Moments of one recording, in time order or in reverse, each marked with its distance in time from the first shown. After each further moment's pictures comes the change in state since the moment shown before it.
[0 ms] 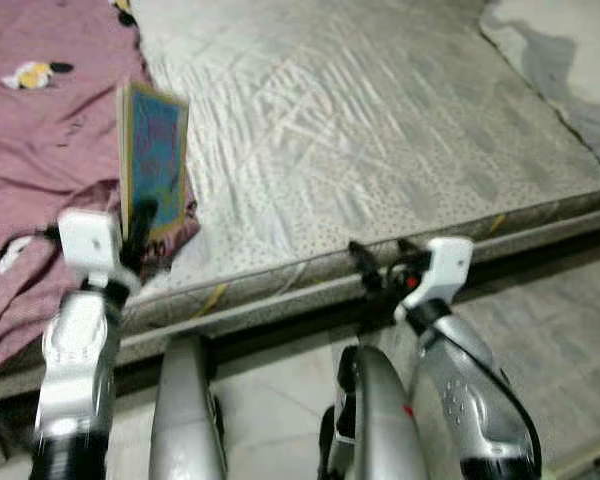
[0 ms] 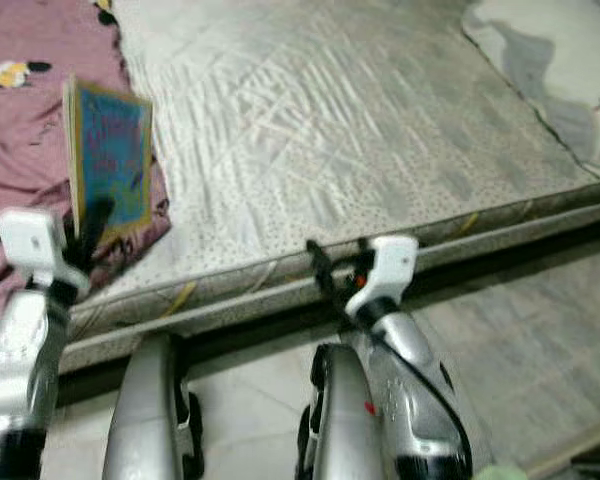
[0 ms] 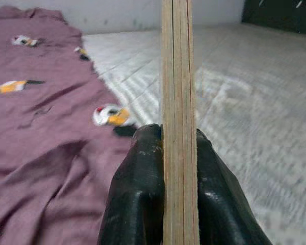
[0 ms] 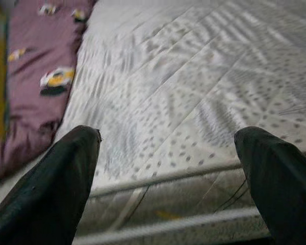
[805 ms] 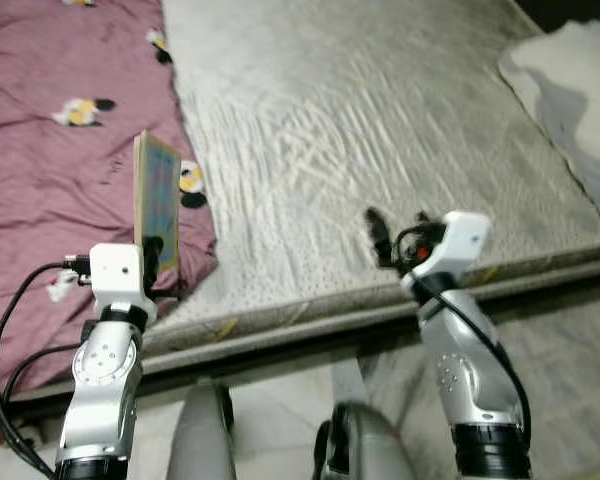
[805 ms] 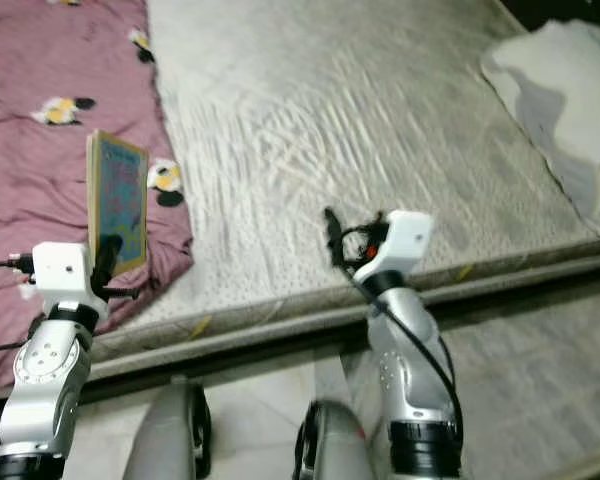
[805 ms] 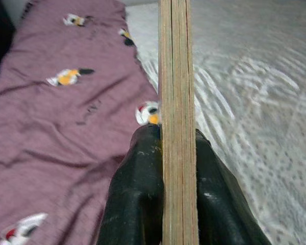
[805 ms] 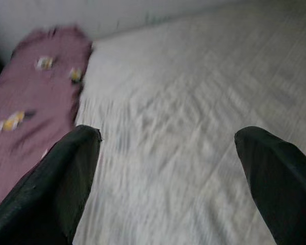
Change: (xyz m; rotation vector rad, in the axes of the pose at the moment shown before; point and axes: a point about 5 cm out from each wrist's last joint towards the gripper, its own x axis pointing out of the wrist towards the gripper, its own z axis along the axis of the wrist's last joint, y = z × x) left arm -0.011 -0.017 -0.024 0.024 0.143 0.113; right arm 0.020 -0.012 0.026 -0.034 -0.153 -0.133
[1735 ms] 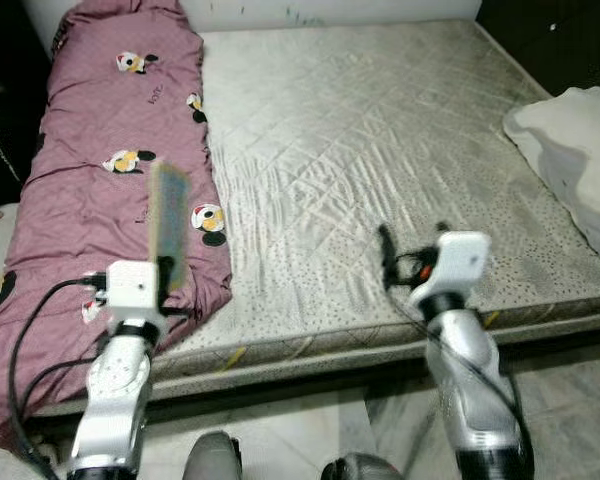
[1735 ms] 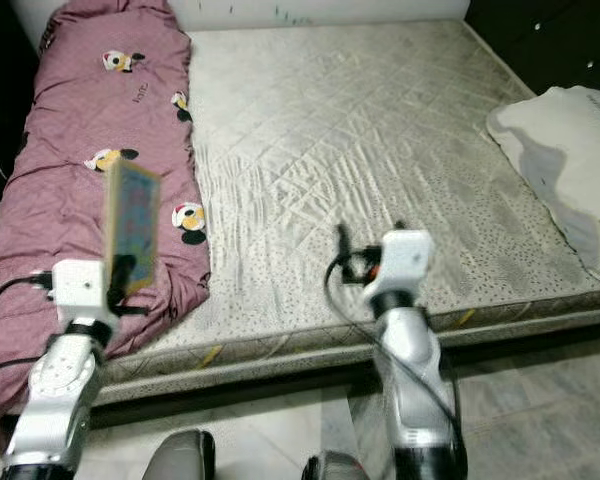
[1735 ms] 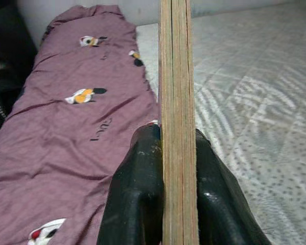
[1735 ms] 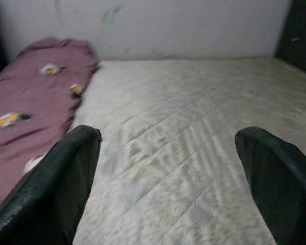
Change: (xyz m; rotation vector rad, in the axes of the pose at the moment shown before) left arm -0.008 -0.014 -0.020 0.014 0.066 -0.040; right arm -0.027 0.001 -0.028 -0.219 0.030 0.008
